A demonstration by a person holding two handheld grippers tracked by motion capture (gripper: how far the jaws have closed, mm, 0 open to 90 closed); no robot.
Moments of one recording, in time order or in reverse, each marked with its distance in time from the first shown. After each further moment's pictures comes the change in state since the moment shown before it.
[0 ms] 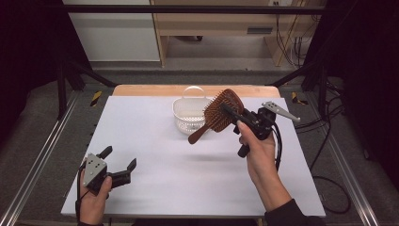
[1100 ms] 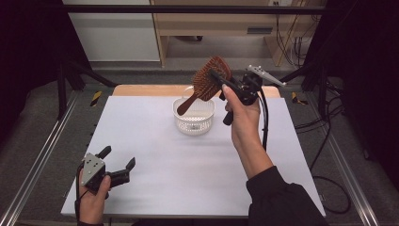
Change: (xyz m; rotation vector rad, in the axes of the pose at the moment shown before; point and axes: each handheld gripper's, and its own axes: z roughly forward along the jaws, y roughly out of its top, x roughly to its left) left arm 0.004 -0.002 0.000 -0.005 0.007 -0.028; right arm 0.018 0.057 0.069 -0.055 -0.033 0.004
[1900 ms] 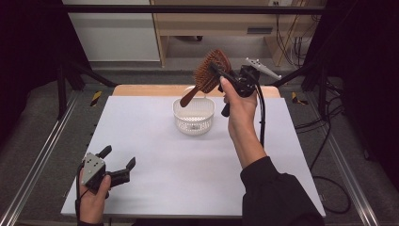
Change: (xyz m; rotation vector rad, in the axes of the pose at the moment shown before) left arm 0.000 0.000 0.001 0.001 -0.005 0.001; right arm -0.010 0.007 0.020 -0.026 -0.060 -0.026
